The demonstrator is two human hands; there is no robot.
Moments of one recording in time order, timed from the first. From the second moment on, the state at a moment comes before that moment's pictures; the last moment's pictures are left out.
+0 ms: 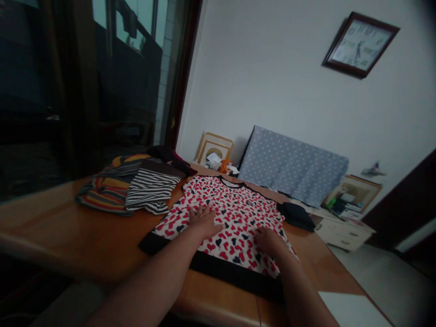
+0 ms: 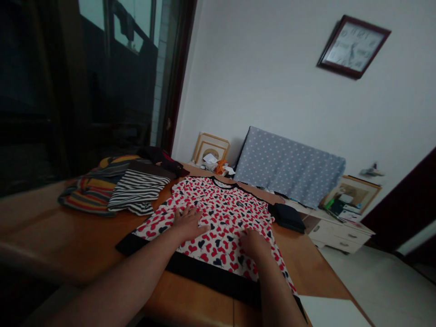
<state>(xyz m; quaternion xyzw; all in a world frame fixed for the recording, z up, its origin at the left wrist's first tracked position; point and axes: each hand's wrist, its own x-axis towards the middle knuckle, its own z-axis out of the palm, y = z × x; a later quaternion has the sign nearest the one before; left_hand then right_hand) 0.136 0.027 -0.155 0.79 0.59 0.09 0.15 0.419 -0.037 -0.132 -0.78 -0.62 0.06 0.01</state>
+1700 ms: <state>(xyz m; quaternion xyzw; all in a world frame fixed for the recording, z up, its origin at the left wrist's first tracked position) 0.141 0.041 -0.162 0.79 0.60 0.06 0.09 0.456 -0.133 -0.172 -0.83 -0.55 0.03 0.08</state>
